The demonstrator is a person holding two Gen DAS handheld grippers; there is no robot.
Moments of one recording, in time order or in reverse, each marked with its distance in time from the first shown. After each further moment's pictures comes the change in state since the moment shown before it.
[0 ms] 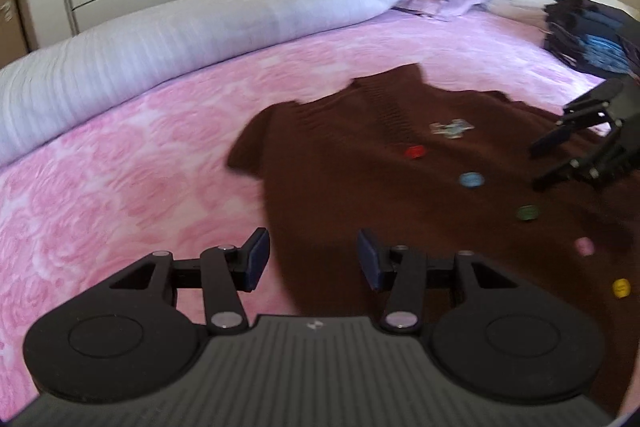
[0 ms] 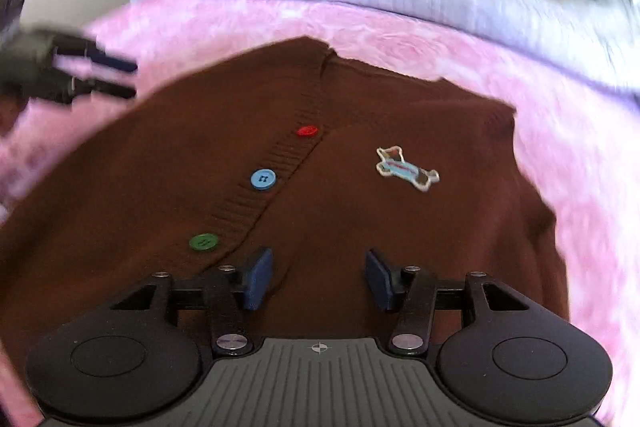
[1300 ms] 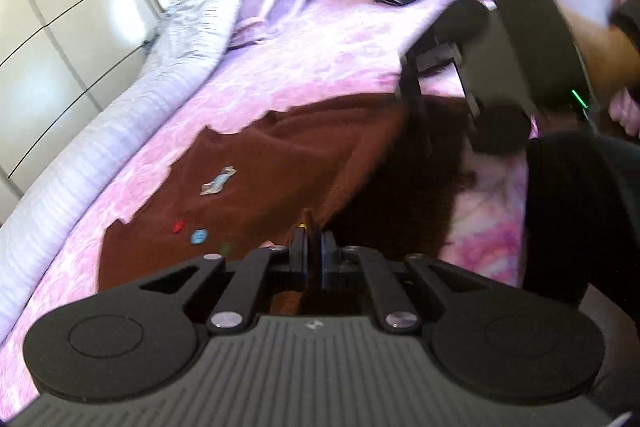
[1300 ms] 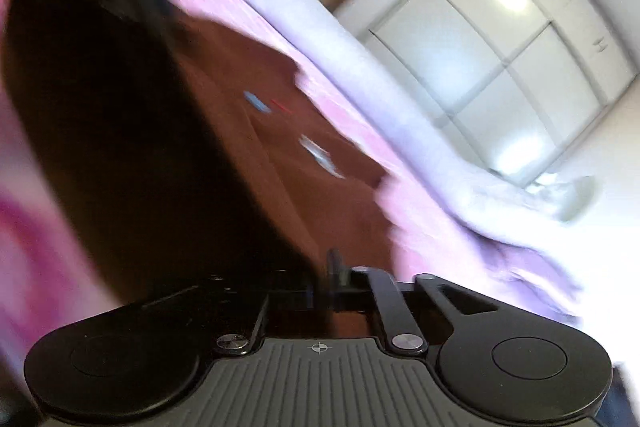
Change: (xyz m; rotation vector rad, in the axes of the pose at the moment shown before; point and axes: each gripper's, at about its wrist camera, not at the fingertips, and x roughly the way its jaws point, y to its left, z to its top) left arm -0.041 -0.279 -0.024 0.515 -0.061 -0.058; right arm -0.084 0.056 -0.164 -0.544 -0.216 -0.550
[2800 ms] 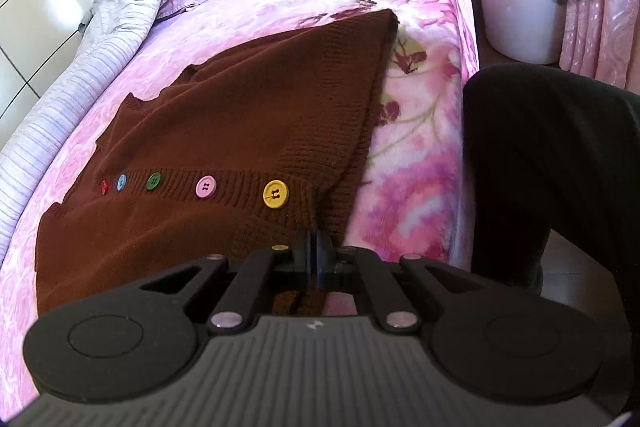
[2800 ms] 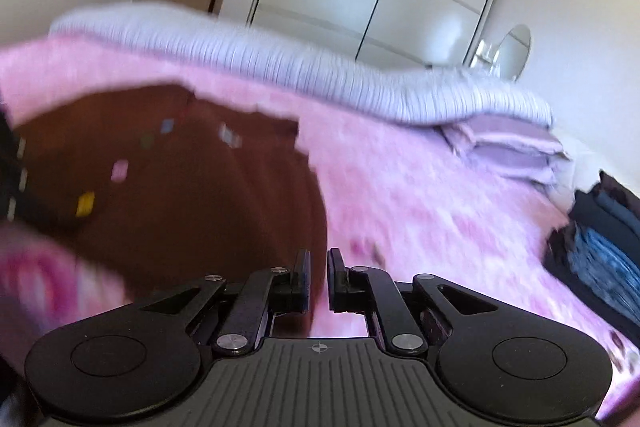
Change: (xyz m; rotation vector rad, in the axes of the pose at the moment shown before) left arm 0.018 -0.033 -0.028 0.072 0.094 -0.153; right arm -0.085 -0.092 -0.025 0.532 0.046 0.010
